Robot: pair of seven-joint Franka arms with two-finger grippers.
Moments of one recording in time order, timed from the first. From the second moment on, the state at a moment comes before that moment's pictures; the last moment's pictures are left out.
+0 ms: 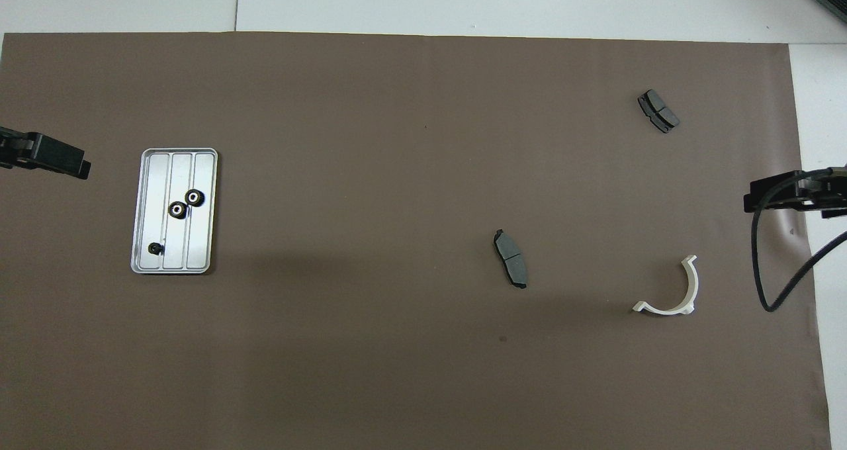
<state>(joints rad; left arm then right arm) 0.03 0.10 -0.04 -1.46 0.00 1.54 0.20 0.04 -0.08 -0.08 -1.67 -0.02 1.59 0.06</state>
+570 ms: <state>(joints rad) 0.06 0.05 -0.03 -1.68 0.01 1.73 0.22 0.04 -0.08 -0.08 -1.67 -0.02 1.59 0.06</state>
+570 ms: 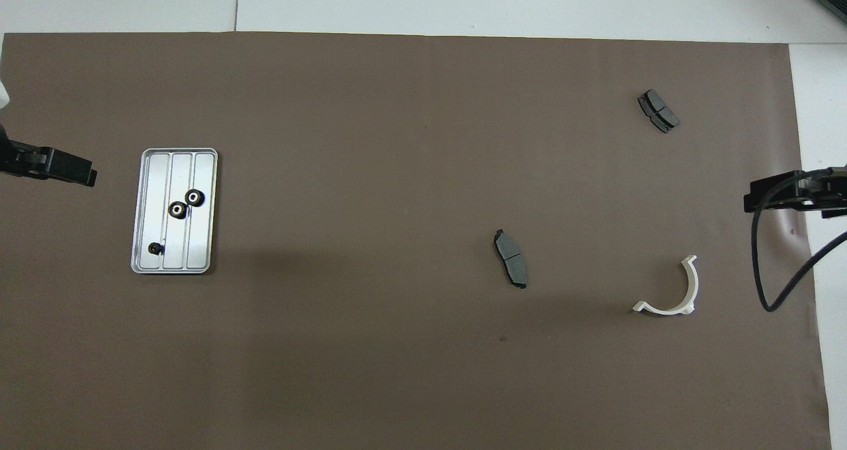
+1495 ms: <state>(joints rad) 0.07 0.24 -0.04 -2.02 0.01 2.30 0.23 0.05 -0.08 -0.08 -1.67 -0.02 1.59 0.06</state>
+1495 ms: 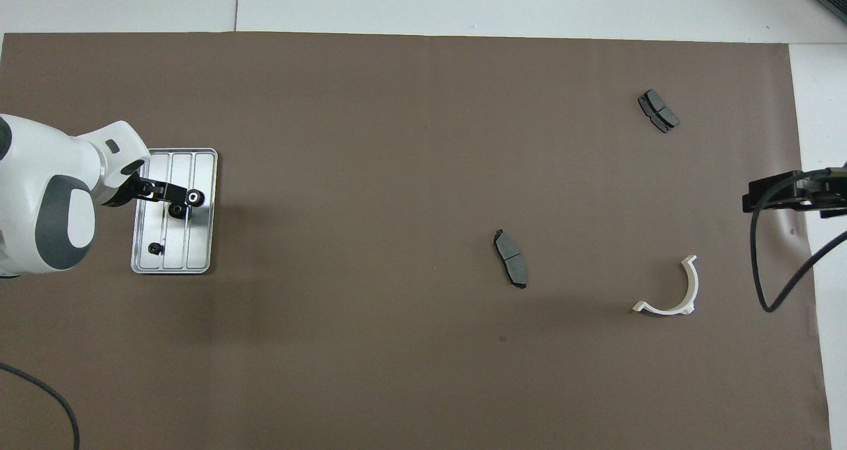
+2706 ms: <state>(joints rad) 0.04 0.26 -0.04 -2.08 0.01 2.36 0.54 0.07 -0.08 -0.12 -1.67 -0.02 1.59 0.07</state>
